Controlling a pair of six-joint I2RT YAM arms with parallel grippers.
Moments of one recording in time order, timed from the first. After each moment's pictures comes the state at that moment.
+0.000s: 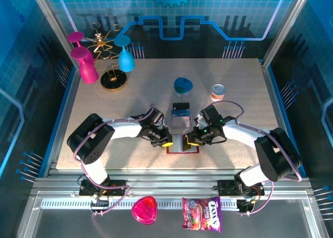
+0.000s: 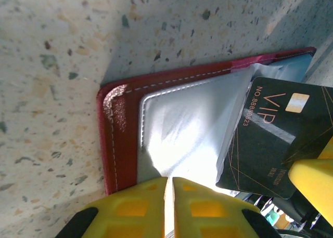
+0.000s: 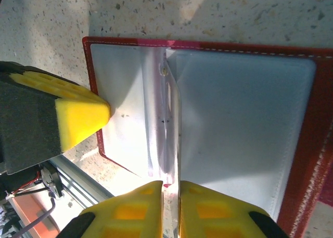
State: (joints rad) left arm -0.63 1.75 0.84 -0.20 0.59 -0.95; right arm 0.47 1.46 0.70 -0.44 -0.57 0.62
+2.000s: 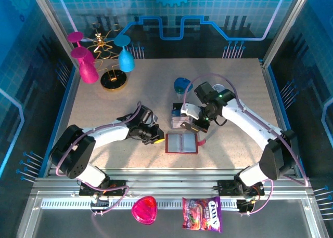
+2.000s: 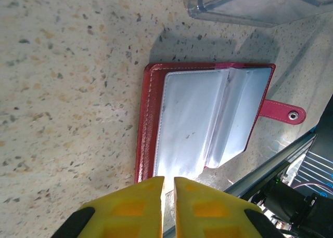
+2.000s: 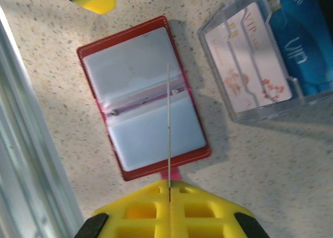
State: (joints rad) left arm -0.55 1.52 0.73 -0.27 0.53 -0.93; right arm 0.54 1.51 1.29 -1.10 -0.26 -0.65
